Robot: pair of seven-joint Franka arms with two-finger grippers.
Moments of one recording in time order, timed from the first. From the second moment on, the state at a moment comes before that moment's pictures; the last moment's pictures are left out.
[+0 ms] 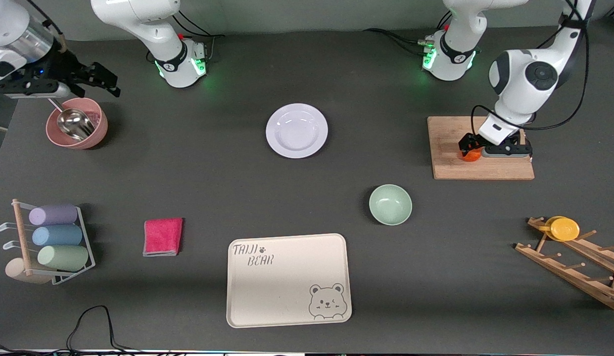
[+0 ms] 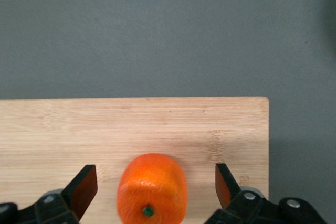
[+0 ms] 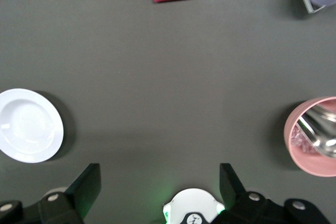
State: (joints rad) left arm 0.03 -0.05 -0.02 -2.77 0.04 2.83 -0.01; right arm 0.17 -0.50 -0.09 -2.19 0.01 1.62 0.16
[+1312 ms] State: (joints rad) left arm 0.04 0.05 -0.01 -2.78 0.04 2.86 -0.02; right arm 0.23 -0.50 -0.27 -2.55 0.56 1.77 -0.21
